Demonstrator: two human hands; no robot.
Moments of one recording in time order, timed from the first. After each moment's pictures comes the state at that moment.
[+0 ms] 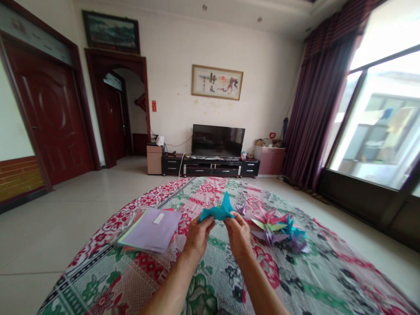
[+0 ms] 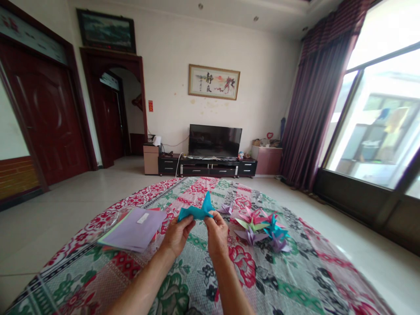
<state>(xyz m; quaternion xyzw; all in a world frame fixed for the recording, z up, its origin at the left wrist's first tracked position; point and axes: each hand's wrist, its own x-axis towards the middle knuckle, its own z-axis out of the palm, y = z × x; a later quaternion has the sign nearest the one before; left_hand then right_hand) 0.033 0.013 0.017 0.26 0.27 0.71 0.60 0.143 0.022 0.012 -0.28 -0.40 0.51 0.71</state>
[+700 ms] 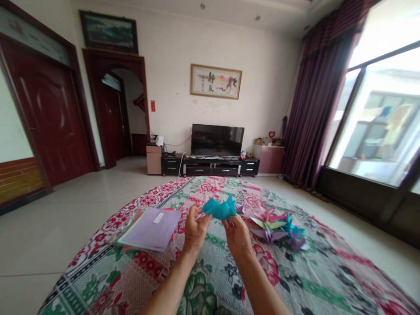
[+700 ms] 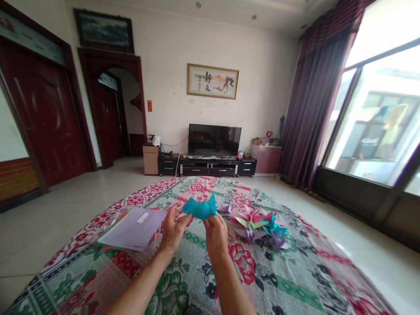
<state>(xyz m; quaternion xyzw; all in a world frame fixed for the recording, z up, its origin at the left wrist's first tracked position) 0.022 0.017 0.009 0.44 0.40 0.70 0.38 0.141 0.025 0.016 -0.23 -0.26 0.57 0.74</state>
